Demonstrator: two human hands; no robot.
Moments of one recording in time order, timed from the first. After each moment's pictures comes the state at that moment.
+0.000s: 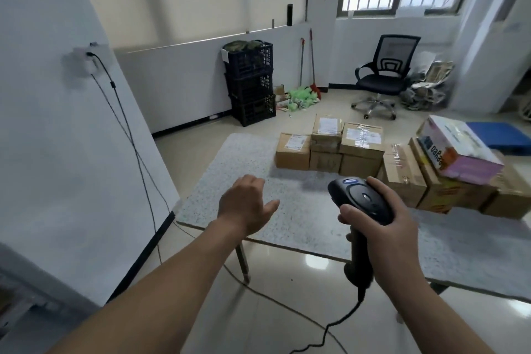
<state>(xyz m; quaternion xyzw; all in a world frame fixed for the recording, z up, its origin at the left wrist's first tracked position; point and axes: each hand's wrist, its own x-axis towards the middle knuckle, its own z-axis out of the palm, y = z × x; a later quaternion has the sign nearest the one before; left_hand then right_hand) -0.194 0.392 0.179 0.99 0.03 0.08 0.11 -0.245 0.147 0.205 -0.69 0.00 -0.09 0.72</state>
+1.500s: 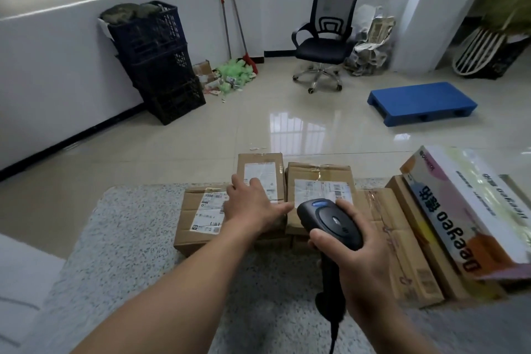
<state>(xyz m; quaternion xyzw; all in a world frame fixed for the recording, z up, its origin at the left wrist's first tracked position) 0.327 0.247 0.062 0.98 0.09 -0.11 0.15 0.192 0.088 0.106 -0.66 0.13 -0.06 0.74</state>
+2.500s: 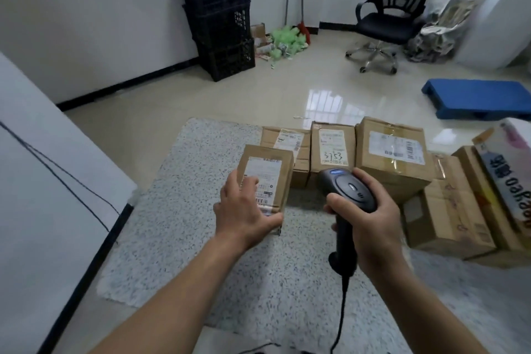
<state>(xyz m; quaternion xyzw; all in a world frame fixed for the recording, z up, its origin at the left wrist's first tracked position) 0.117 0.425 0.046 0.97 0.11 0.00 0.24 0.101 0.213 0.114 -0.69 0.08 -0.01 0.72</state>
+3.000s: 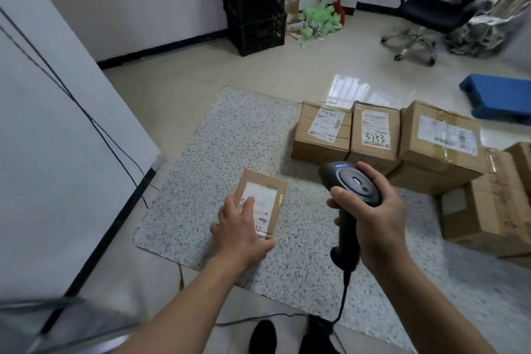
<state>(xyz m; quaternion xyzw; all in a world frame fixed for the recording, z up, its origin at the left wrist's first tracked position) 0.023 0.482 -0.017 0.96 0.20 -0.14 0.17 0.067 0.279 0.094 -0.70 0.08 0.05 0.71</state>
